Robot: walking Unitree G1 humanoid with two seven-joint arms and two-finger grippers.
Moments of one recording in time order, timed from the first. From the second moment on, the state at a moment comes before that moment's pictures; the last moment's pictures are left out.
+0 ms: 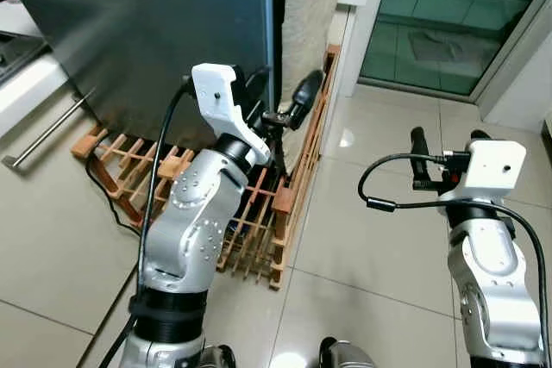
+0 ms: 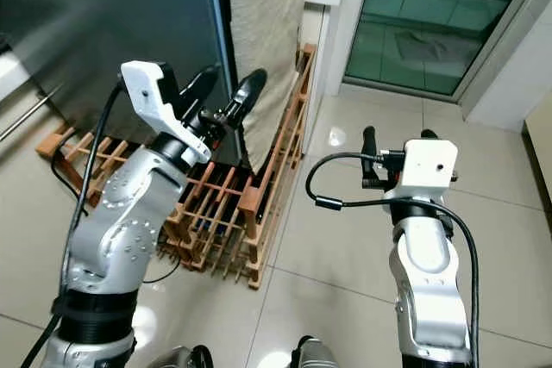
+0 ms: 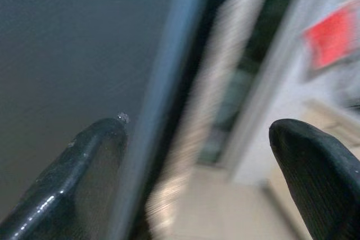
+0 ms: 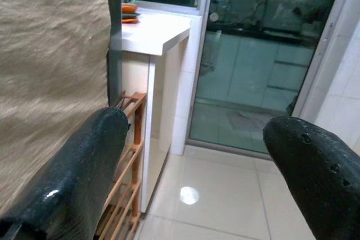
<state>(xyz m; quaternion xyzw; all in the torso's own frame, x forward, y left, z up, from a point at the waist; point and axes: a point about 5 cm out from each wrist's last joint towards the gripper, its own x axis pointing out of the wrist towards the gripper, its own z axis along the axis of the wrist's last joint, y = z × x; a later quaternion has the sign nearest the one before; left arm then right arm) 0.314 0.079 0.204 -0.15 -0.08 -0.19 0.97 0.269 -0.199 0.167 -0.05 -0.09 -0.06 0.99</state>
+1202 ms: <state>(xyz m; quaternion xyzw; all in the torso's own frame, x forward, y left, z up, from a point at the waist) 0.336 0.072 0.198 -0.11 -0.09 -0.12 0.98 0.271 -0.210 0.167 -0.04 -0.10 -0.10 0.99</state>
